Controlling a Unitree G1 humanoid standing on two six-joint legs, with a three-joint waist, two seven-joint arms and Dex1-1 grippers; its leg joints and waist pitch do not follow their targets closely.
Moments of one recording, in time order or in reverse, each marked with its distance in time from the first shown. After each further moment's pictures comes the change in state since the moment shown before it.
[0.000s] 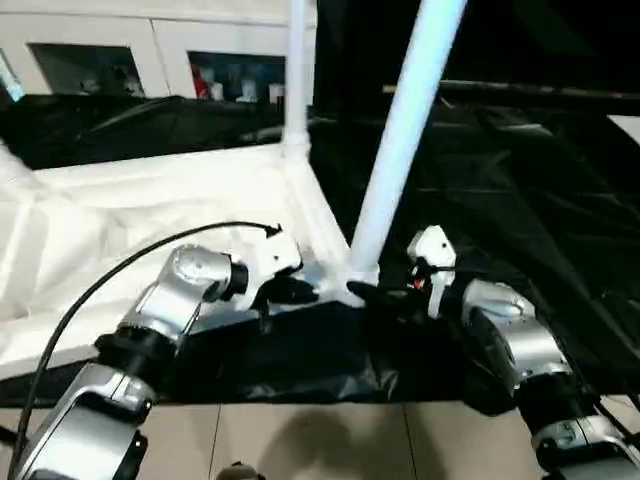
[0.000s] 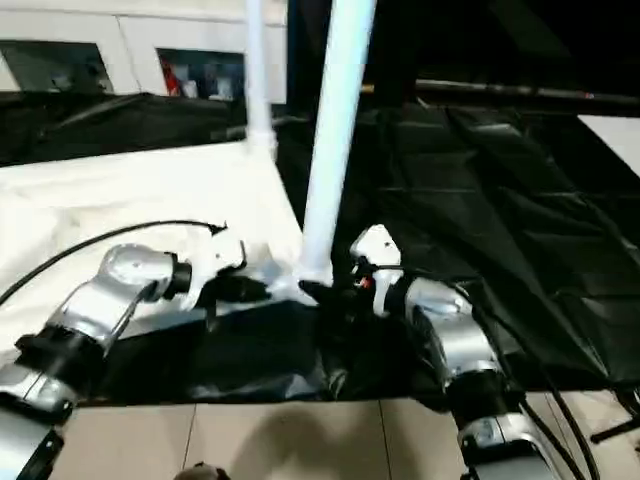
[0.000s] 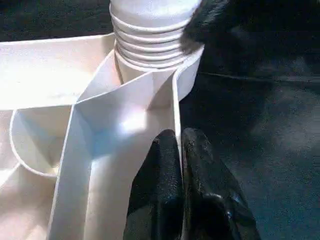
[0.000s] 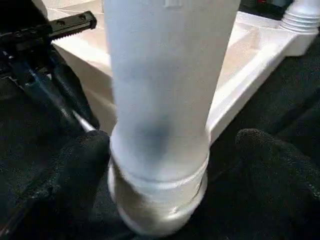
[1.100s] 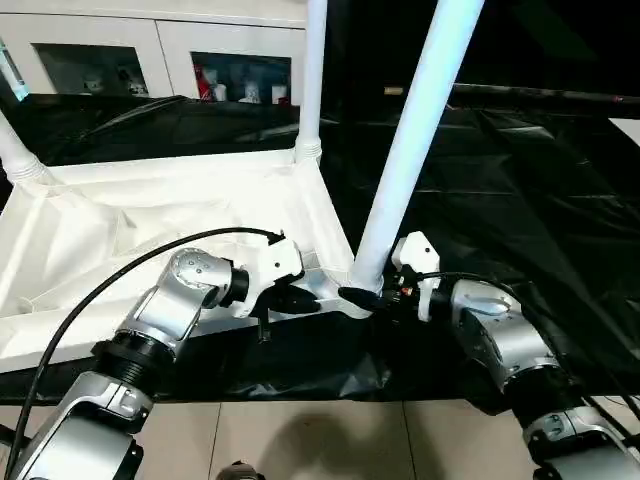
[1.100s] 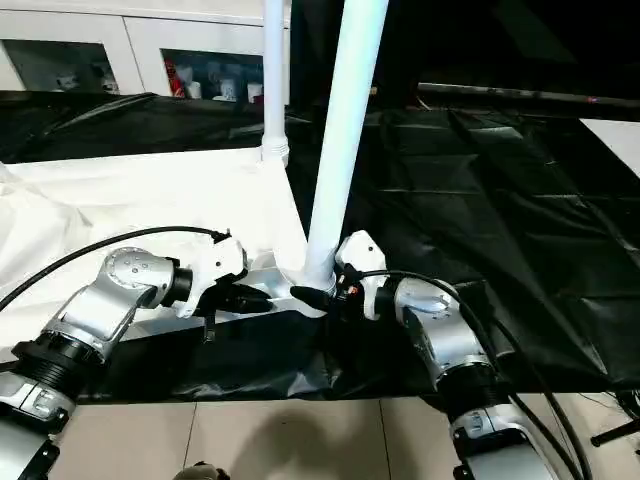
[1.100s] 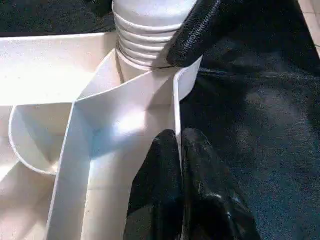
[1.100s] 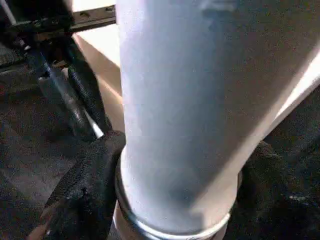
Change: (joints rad) left arm 0.026 0.003 -0.006 -0.057 0.001 0.042 -0.014; right arm -0.038 0.029 0.039 0.085 -0.027 -0.059 0.034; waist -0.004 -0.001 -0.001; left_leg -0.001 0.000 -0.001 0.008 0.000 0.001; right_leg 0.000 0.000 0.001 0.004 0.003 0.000
